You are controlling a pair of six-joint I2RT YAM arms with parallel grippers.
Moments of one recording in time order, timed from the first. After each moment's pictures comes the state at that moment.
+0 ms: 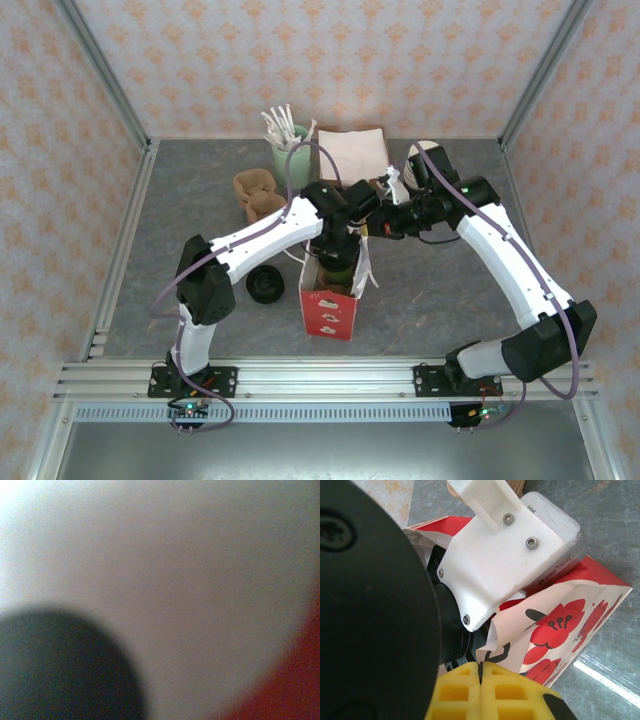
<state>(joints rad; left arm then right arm) -0.85 2.00 1.92 -1.31 0.00 -0.53 0.39 1.38 1.44 -1.11 -0.68 0.31</state>
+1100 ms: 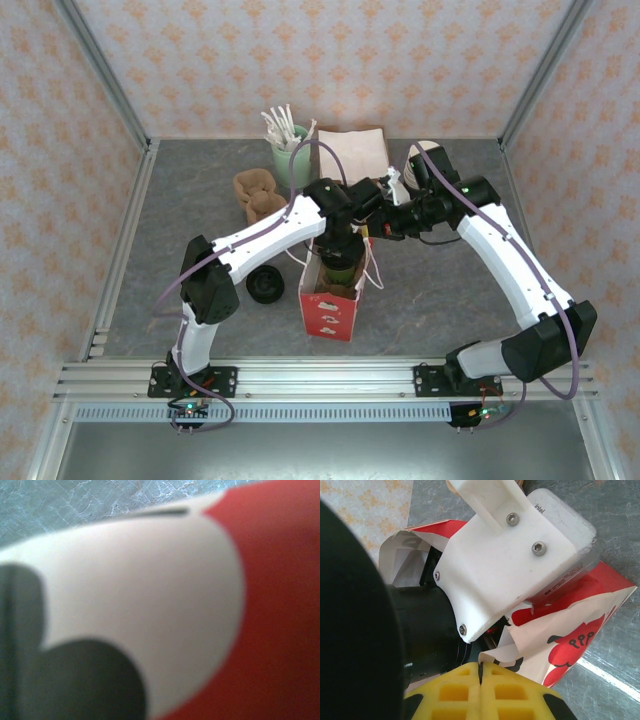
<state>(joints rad) -0.86 2.02 1.98 -1.35 0.03 -0.52 0.39 1.38 1.44 -1.12 -0.69 0.32</state>
